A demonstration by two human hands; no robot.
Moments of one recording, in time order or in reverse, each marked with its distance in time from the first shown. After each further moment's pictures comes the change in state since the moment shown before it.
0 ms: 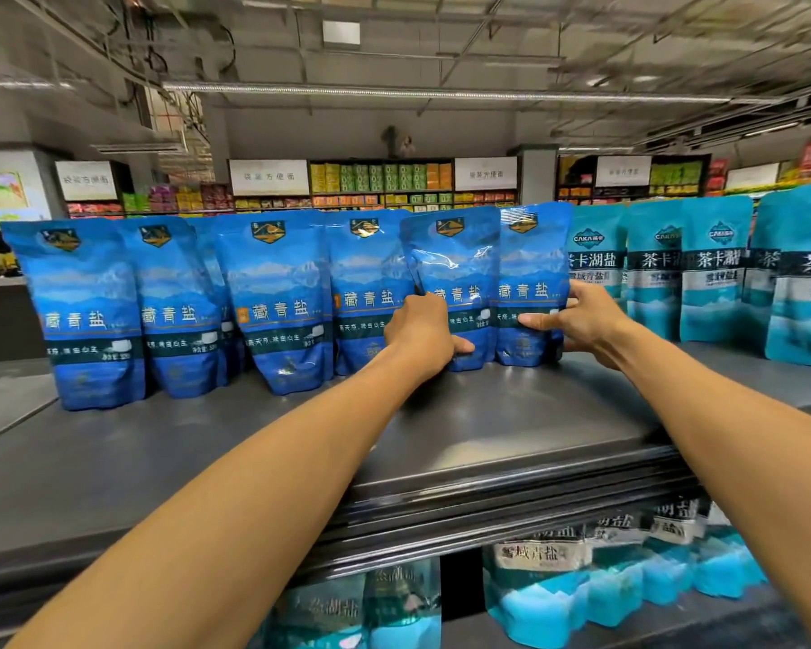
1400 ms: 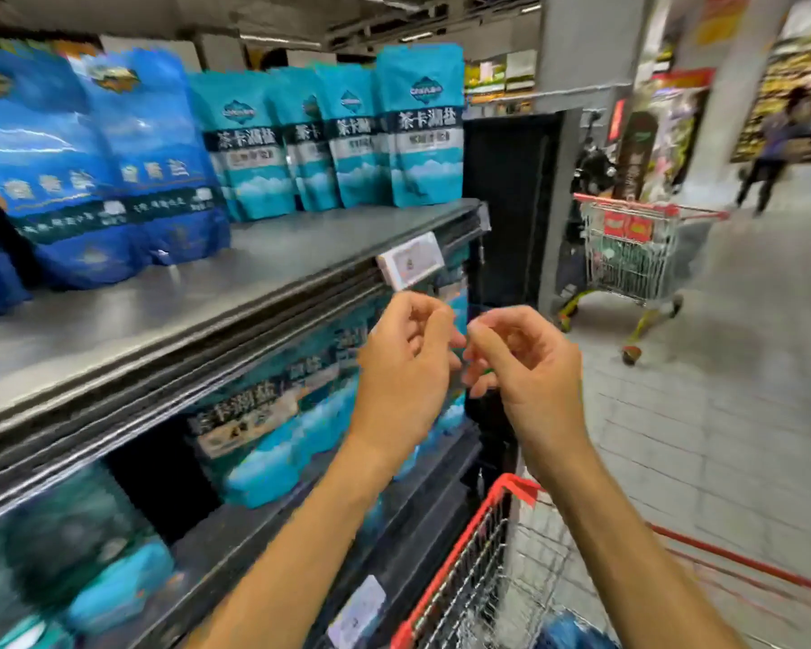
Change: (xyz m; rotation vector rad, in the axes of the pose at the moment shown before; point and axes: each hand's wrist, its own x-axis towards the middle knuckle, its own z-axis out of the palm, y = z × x) left_hand -0.229 0.153 0.112 -1.328 -0.386 0.441; right_hand -0.330 0.067 -0.067 0.097 0.741 -0.206
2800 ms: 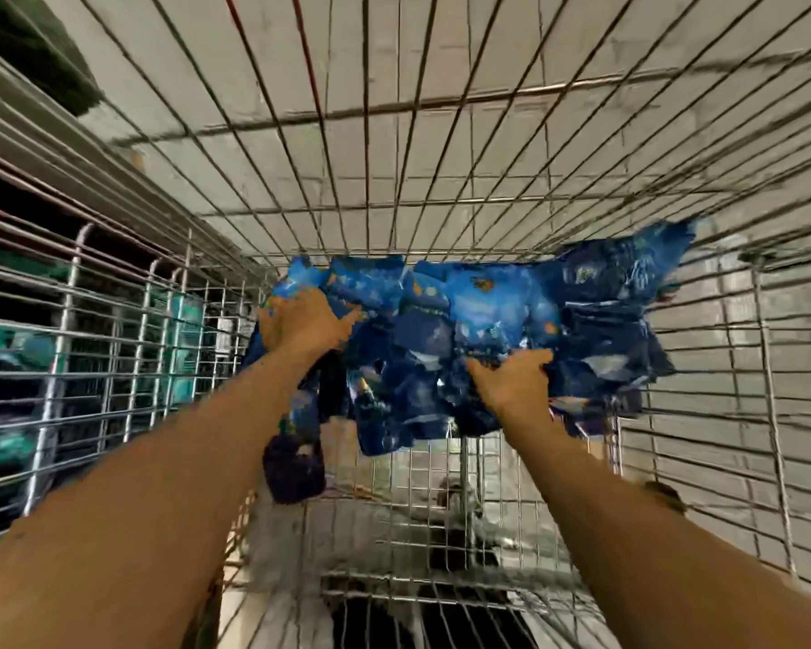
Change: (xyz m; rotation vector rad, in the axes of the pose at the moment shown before) left_hand -0.320 -0.694 0.369 1.149 -1.122 -0.649; right_hand -0.440 0.538 -0.463 -0.742 0.655 1.586
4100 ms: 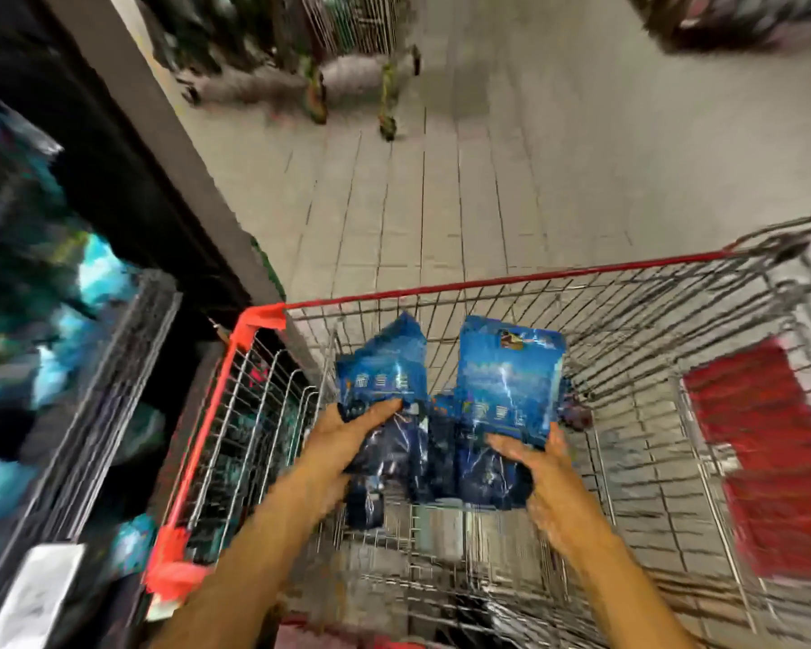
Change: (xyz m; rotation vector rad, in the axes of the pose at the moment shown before) left_hand -0.383 -0.015 -0.262 -1.357 -0.195 0.083; right_hand -0.356 -0.072 -0.217 0.897 -0.357 -0.295
